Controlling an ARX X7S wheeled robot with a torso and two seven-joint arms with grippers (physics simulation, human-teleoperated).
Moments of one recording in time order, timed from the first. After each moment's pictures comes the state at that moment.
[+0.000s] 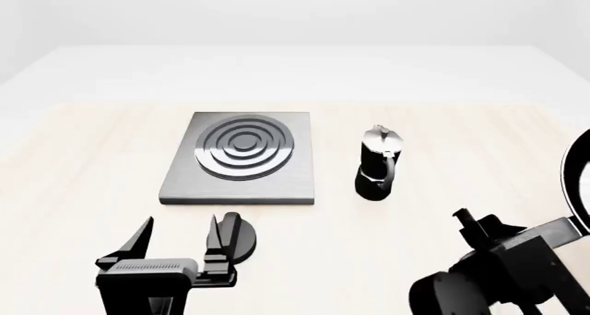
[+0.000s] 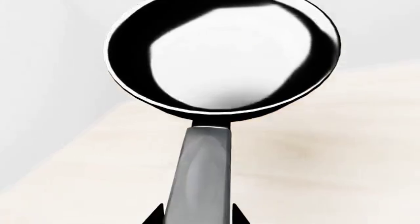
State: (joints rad) left arm 0.07 -0.33 0.26 0.32 -0.31 0.00 -0.34; right arm 0.28 0.15 -0.08 0.08 0.40 -0.09 1.20
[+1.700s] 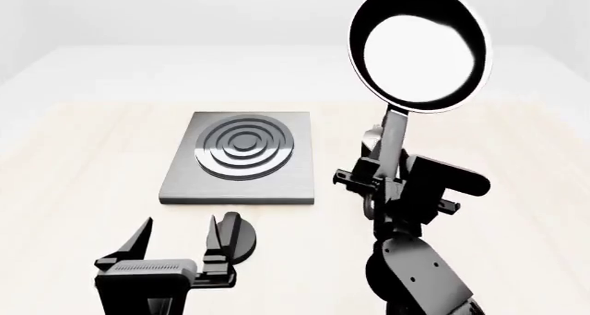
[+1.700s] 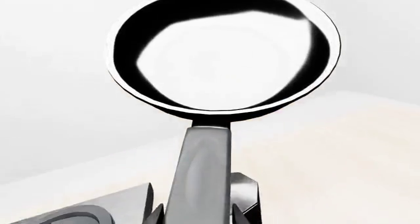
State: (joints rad) left arm 0.07 -0.35 0.28 0.33 -0.32 0.01 -0.36; right arm 0.49 0.26 -0.47 -0.04 0.58 0.15 0.71
